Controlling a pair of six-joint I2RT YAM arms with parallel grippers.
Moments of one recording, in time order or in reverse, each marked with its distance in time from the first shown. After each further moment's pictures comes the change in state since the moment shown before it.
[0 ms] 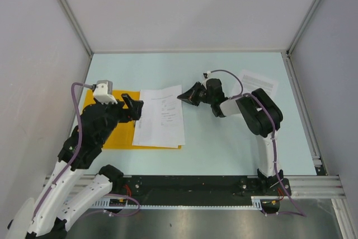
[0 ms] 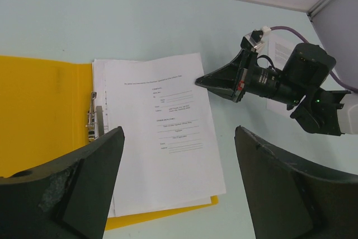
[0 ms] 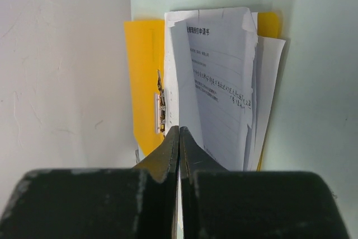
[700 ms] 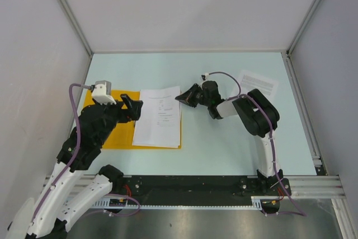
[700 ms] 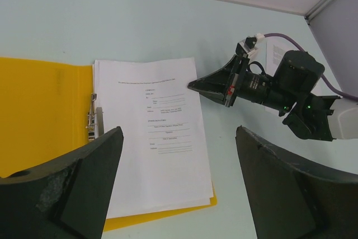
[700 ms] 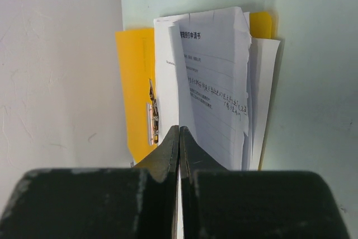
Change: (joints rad) left arm 0.006 -0.016 0.000 0.000 0.004 0.000; right arm 0.046 0.022 0.002 0.005 0.092 0.013
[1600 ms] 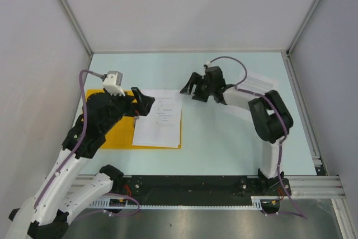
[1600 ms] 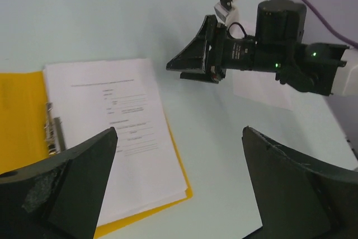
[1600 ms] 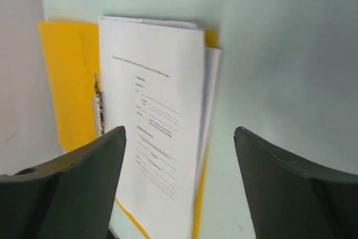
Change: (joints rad) left arm 0.006 0.130 0.080 0.010 0.156 -0.002; right arm -0.041 -0.106 0.167 -0.539 0.045 -0.307
